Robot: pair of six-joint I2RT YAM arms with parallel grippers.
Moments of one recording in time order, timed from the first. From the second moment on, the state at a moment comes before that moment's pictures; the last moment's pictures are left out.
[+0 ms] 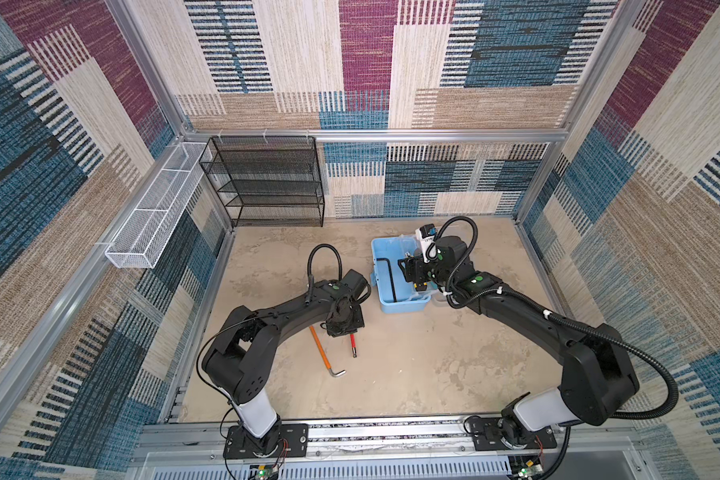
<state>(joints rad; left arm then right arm) -0.63 1.71 1.12 -0.74 0.03 -0.81 0.49 1.47 1.05 -0.09 -0.03 0.19</state>
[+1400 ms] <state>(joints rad) -0.63 2.27 2.05 -0.94 0.14 -0.65 0.23 1.39 0.97 -0.08 -0.08 0.14</state>
